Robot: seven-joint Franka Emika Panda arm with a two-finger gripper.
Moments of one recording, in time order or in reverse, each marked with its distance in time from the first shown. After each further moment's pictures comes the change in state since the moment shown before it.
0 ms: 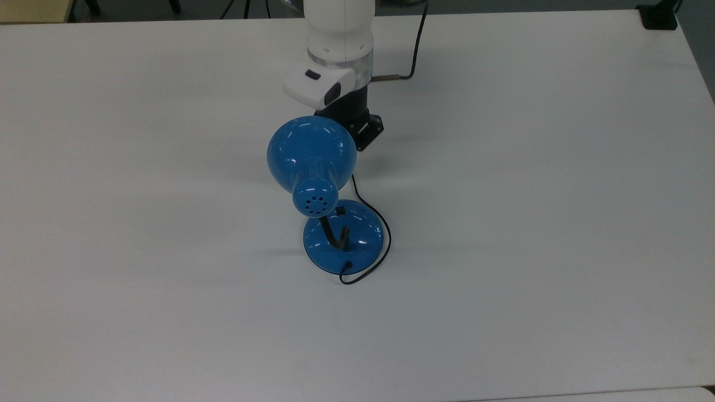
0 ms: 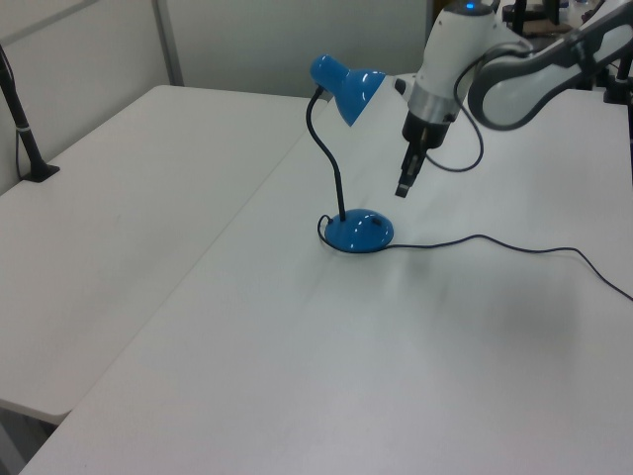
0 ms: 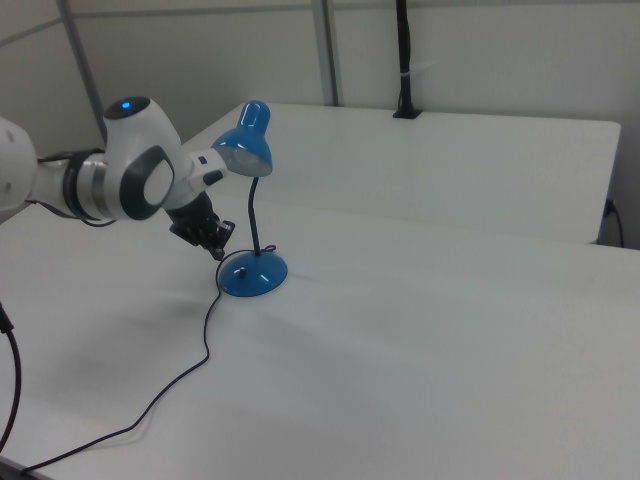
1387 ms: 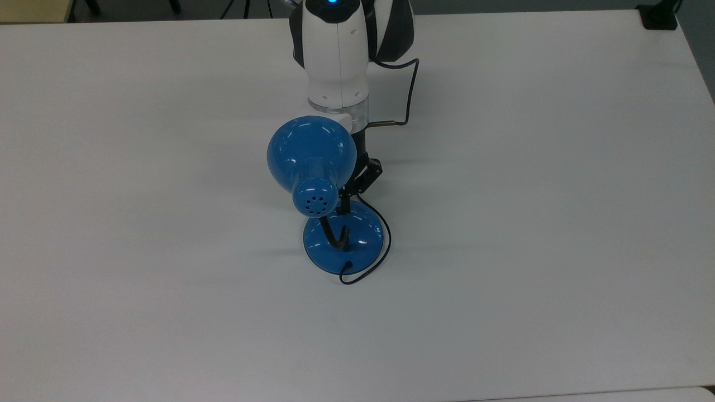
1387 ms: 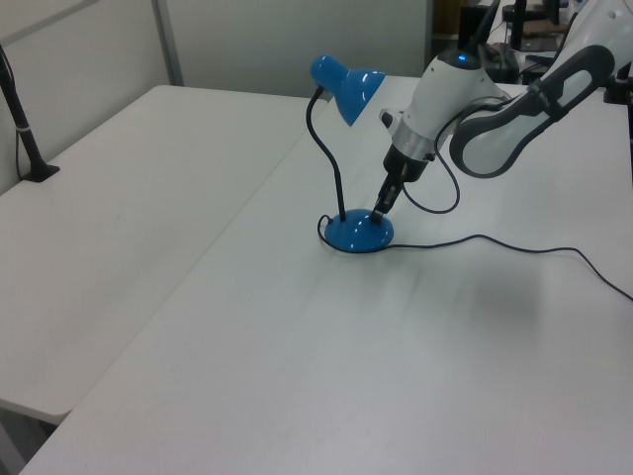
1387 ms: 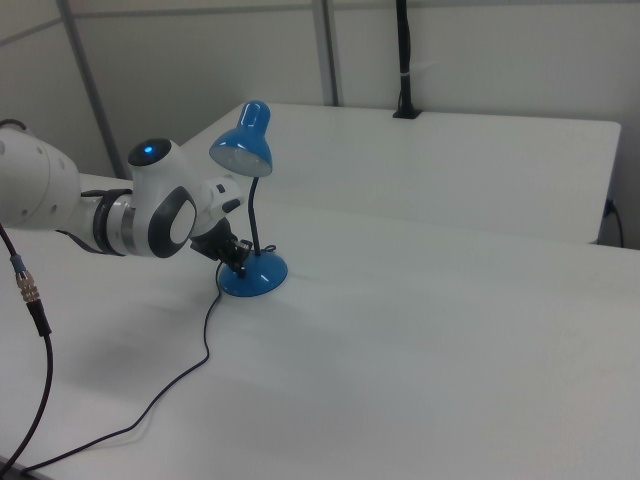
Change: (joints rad) arm -0.010 0.161 -0.001 0.010 0.000 0.261 0.005
